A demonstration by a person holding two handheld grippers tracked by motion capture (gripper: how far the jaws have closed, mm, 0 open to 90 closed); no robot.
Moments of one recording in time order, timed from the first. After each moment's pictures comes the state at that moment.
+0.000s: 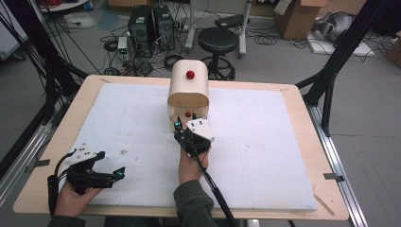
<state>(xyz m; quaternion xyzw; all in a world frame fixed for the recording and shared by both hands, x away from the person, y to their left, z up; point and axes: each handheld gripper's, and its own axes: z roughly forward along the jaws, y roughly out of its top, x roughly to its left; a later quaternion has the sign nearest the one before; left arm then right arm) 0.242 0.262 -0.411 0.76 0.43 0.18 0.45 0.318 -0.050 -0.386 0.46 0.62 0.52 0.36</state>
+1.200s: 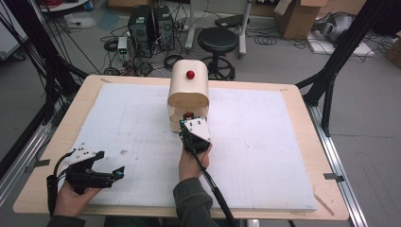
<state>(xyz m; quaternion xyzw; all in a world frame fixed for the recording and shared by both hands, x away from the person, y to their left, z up) 0.242 0.263 -0.410 0.76 0.43 0.18 0.45 0.319 -0.047 -0.388 0.47 0.62 0.49 0.40</state>
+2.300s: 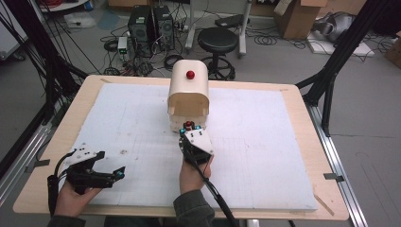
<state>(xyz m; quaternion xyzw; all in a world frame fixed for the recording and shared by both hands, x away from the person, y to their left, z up) 0.242 0.262 -0.411 0.76 0.43 0.18 0.45 0.284 -0.050 -0.386 0.47 0.62 0.50 0.39</state>
